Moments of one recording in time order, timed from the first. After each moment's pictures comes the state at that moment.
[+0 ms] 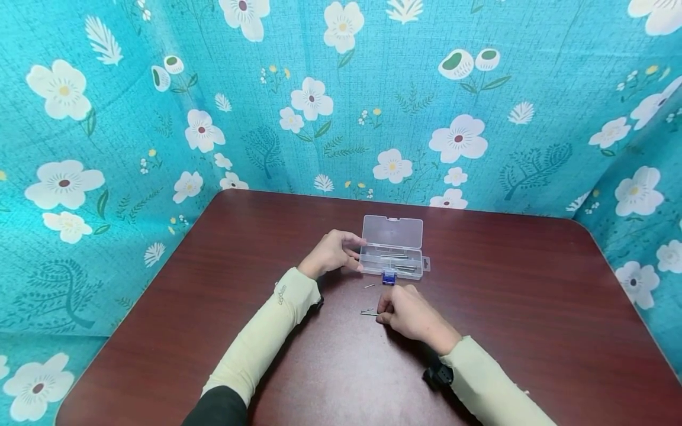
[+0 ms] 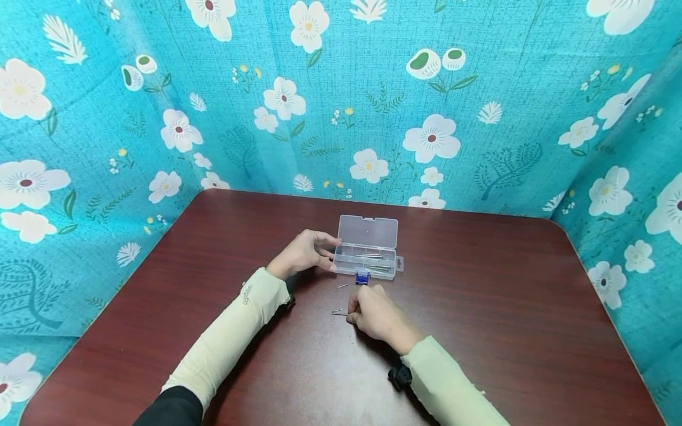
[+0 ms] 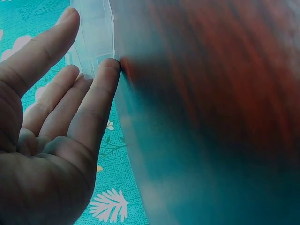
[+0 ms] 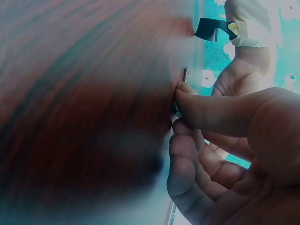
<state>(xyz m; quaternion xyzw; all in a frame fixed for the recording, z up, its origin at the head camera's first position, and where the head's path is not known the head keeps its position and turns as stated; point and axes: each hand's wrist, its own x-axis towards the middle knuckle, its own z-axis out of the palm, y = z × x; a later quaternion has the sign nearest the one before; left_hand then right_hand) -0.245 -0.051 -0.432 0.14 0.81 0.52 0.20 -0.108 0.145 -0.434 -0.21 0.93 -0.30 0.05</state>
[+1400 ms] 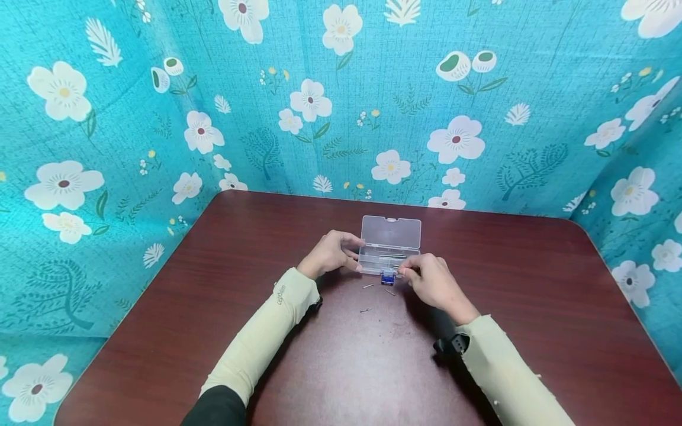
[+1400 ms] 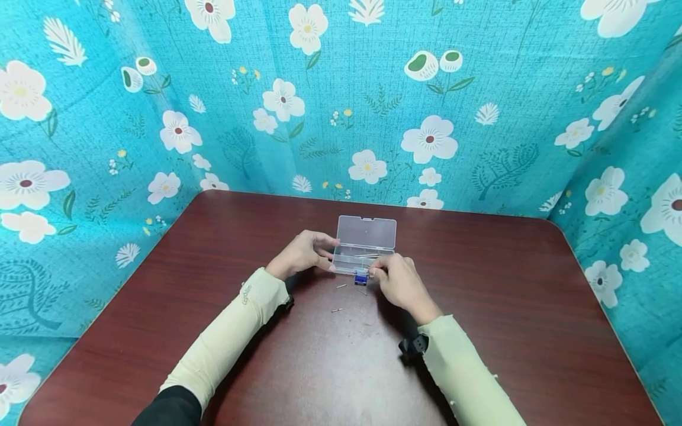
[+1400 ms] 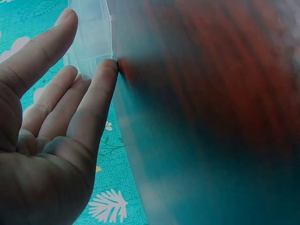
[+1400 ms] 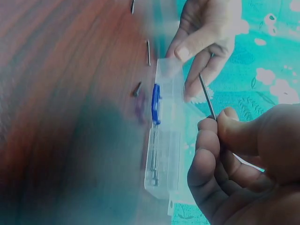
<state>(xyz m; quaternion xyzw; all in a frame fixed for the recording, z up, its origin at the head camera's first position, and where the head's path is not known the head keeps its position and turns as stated) -0.246 -0.051 -0.436 0.16 0.82 0.51 0.19 -0.141 0.186 -0.413 -0.10 0.93 -0.35 -0.01</state>
